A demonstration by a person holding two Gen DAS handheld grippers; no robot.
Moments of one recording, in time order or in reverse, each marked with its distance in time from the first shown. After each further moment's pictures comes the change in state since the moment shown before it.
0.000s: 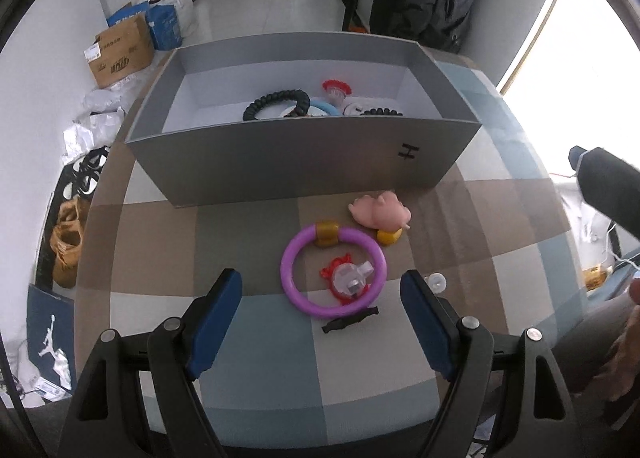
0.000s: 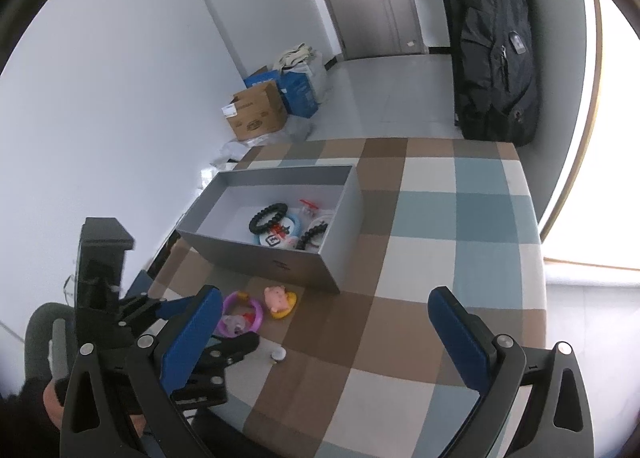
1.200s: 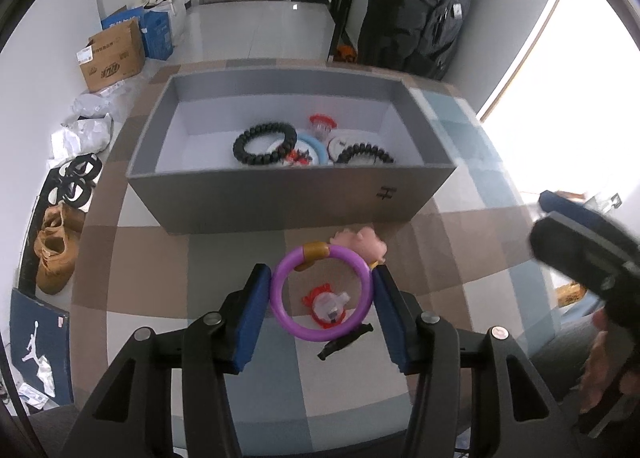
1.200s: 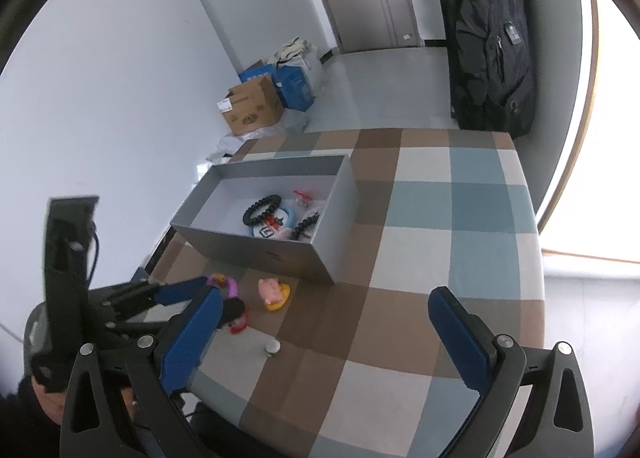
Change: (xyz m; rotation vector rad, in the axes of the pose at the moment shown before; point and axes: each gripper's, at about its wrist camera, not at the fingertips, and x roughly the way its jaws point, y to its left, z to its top) left arm -0.017 0.002 0.011 -0.033 -0.065 -0.094; right arm 0.002 -0.005 -0.004 0.017 0.028 -0.011
